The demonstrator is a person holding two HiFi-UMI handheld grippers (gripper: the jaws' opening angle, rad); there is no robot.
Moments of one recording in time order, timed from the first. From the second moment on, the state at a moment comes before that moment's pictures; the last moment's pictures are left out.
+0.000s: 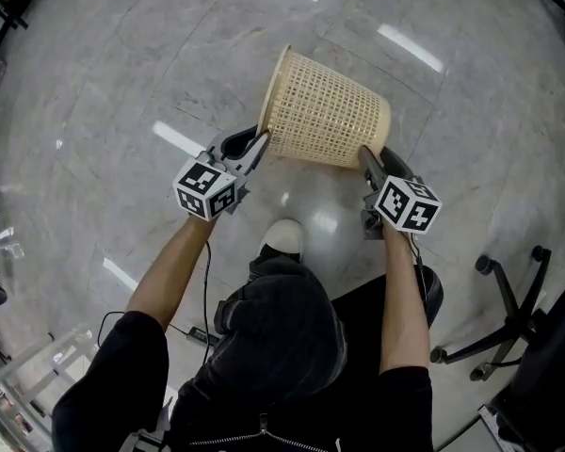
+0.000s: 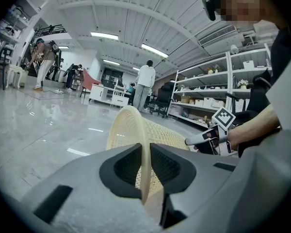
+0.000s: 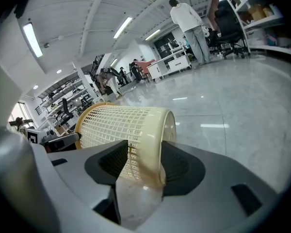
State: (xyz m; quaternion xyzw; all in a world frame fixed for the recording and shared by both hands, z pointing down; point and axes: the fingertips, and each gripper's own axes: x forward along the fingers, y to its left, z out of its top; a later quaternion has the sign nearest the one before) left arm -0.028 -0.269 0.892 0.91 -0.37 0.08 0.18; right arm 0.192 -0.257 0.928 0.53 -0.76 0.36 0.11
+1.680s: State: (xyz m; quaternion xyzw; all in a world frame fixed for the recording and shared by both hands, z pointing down) left arm 0.016 -0.295 0.875 0.91 -0.35 0.02 0.21; right arm 0.210 -0.272 0.788 0.55 -0.78 0.02 0.28
